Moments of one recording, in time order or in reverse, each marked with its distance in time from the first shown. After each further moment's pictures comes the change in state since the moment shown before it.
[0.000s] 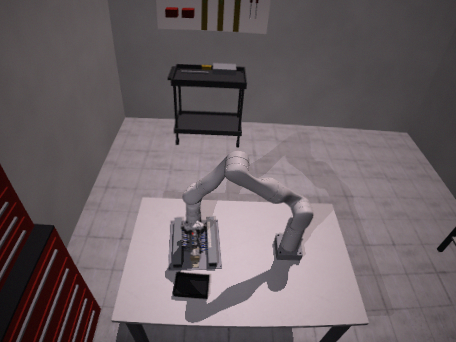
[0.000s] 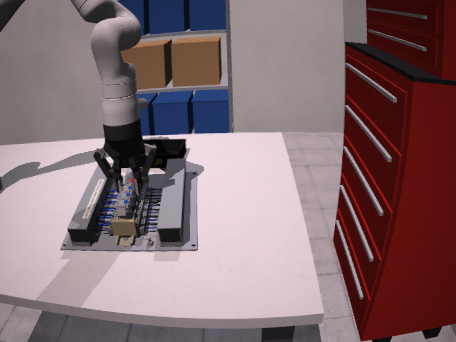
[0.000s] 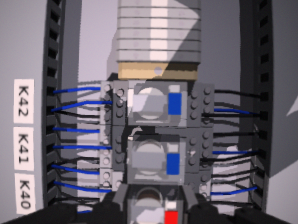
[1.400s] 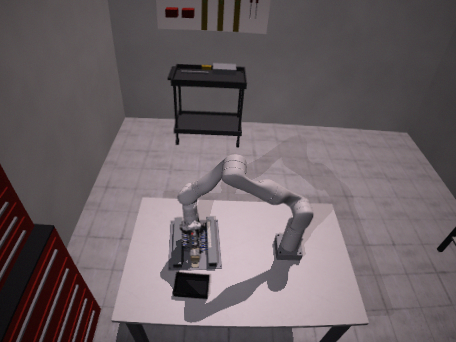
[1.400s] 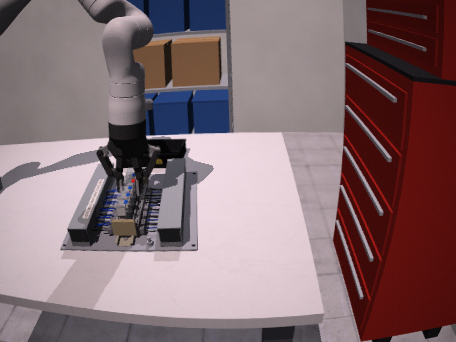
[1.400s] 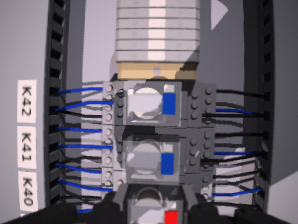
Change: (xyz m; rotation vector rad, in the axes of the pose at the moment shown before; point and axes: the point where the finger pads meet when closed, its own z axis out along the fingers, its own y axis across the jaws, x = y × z) arm 0.000 0.002 0.000 0.069 0.000 0.000
